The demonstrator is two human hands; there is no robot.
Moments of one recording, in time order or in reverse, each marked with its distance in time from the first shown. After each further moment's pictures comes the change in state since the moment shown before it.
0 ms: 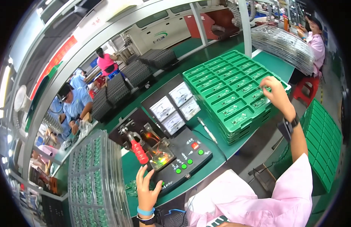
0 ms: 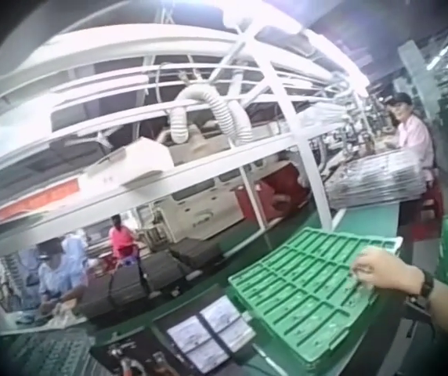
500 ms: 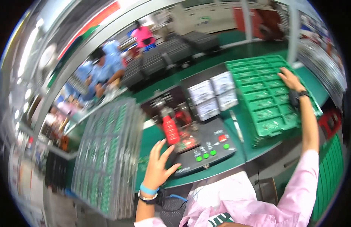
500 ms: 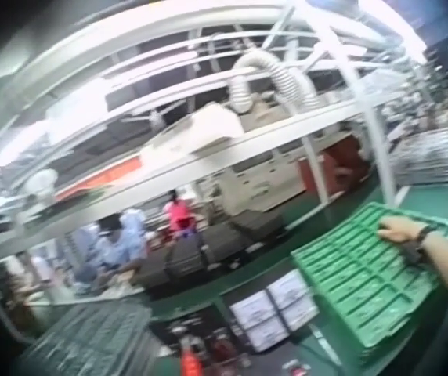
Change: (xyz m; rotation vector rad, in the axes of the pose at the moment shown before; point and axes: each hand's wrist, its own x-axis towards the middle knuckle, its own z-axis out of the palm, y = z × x) left_hand 0.015 0.006 -0.018 0.177 -0.058 0.023; right_hand 0.087 0.148 0.131 -0.099 -0.527 0.302
